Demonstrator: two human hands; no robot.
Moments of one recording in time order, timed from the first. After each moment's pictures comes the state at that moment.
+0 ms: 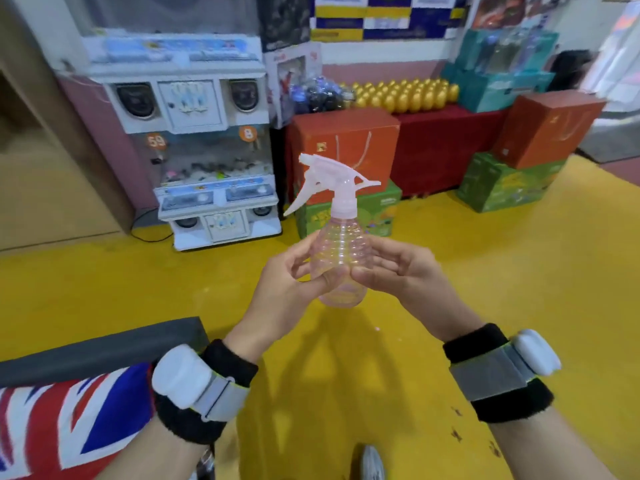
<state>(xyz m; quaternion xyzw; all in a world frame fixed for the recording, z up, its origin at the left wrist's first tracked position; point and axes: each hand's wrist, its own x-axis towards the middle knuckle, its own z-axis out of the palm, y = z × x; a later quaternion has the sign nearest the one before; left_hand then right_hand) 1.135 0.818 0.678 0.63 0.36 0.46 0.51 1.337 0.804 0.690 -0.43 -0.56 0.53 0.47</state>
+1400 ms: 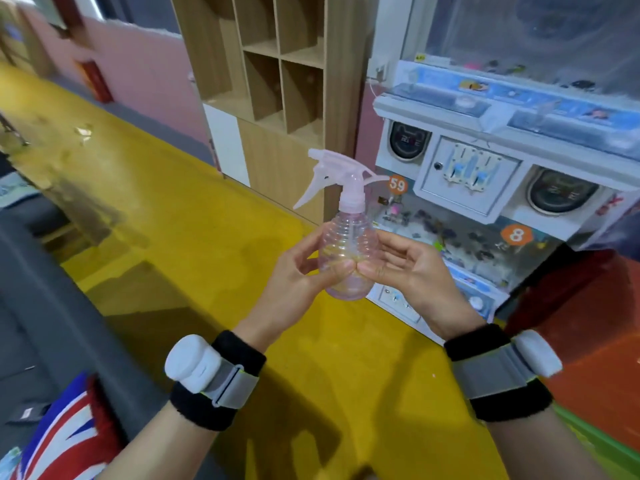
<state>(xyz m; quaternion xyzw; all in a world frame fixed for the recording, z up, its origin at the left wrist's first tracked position) 0.821 1.306 0.691 0.38 0.59 0.66 0.26 0.948 1.459 0.696 -0.16 -0.71 0.65 0.22</state>
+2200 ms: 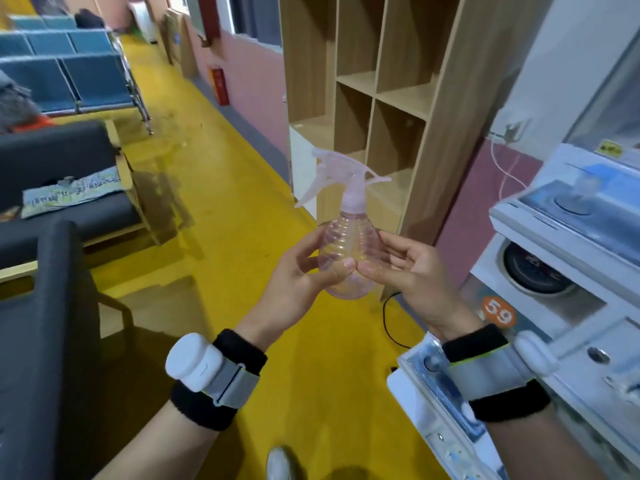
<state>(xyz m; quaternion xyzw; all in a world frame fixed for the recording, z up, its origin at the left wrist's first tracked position) 0.490 1.558 0.699 0.28 0.64 0.70 0.14 0.554 1.743 0.703 -0.04 -0.72 0.68 0.12</state>
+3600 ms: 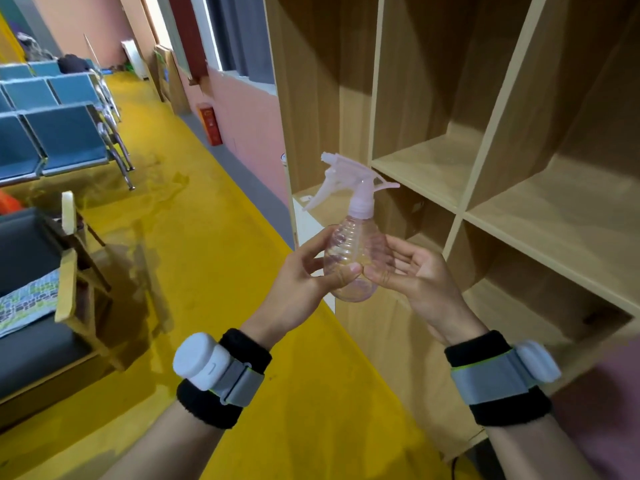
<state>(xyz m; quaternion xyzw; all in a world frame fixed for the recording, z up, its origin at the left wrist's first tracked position) -0.247 1.753 0.718 0.30 0.69 0.65 0.13 -0.174 1.933 0.708 -0.03 -0.69 0.71 0.15</state>
